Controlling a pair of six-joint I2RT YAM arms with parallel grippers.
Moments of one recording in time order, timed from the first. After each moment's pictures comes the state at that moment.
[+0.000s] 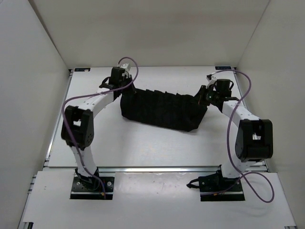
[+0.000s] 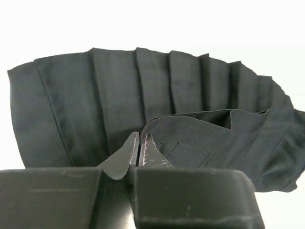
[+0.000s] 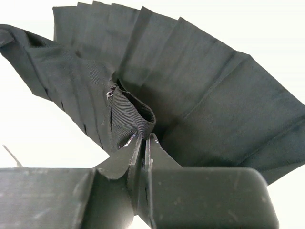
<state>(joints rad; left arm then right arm) -0.31 1.79 1.34 -0.21 0.17 -0.41 0.01 1.56 1.00 -0.12 -0.61 0.32</state>
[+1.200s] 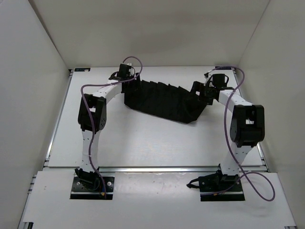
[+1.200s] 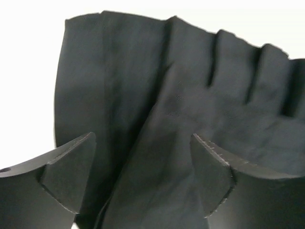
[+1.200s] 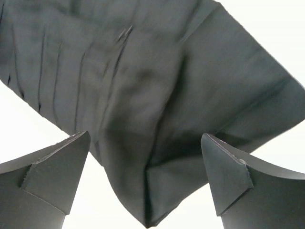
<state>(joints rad) -0.29 2.26 1.82 -0.36 0.03 -0.37 0.01 1.87 1.31 -0.31 -0.47 0.24</state>
